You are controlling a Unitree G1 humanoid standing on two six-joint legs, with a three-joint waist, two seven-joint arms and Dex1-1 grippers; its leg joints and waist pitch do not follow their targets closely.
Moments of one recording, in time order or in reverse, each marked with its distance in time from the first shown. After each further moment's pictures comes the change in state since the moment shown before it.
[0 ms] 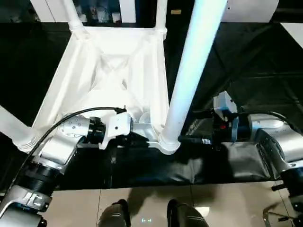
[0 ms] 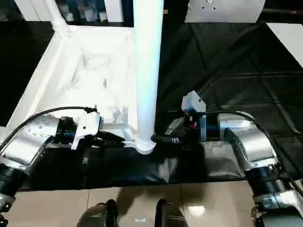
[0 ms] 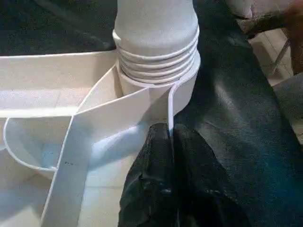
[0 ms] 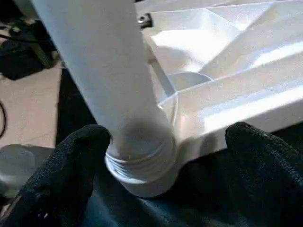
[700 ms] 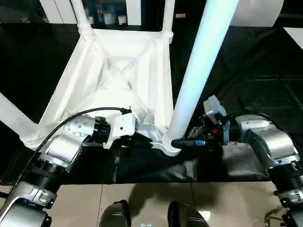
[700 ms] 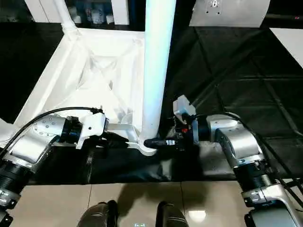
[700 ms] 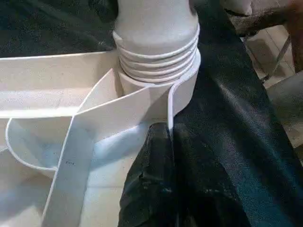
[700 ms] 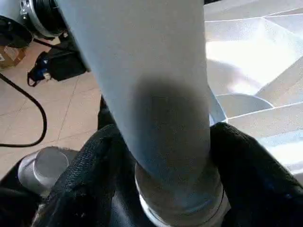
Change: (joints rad) left arm -0.034 -0.028 -0.025 0.051 0.016 -0.026 0.003; right arm -0.055 0.066 0.053 0.093 -0.003 -0.022 0.094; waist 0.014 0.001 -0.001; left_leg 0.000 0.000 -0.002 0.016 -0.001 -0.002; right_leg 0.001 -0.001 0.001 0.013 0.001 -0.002
